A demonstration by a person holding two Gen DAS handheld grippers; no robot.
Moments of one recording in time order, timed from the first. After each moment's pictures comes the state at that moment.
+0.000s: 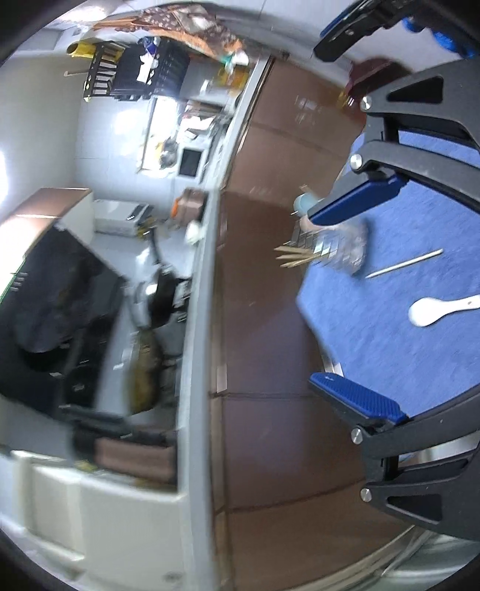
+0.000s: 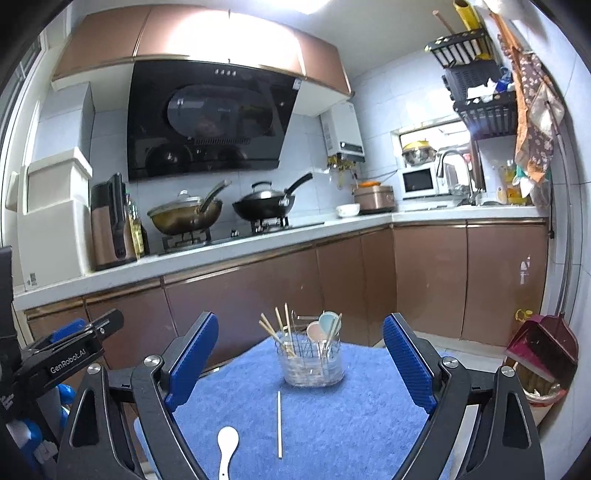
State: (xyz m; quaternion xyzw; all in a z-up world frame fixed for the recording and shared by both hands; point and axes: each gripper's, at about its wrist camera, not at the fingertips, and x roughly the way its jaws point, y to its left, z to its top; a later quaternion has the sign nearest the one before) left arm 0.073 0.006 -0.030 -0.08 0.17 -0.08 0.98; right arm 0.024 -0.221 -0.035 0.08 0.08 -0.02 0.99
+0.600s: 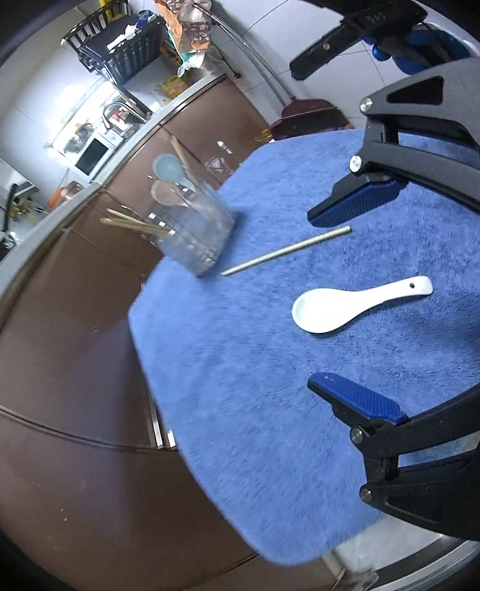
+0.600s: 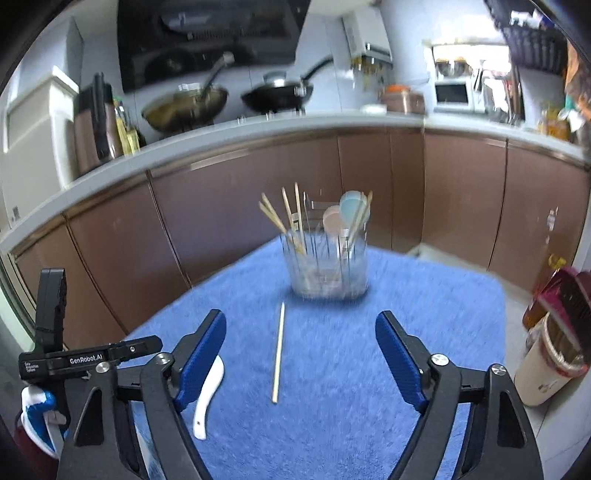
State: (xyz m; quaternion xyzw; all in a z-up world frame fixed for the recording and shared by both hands) left arm 0.201 0.035 -0.205 -0.16 0.44 -0.19 0.86; right arm 0.129 -0.221 -0.145 0.07 0.28 0.04 0.96
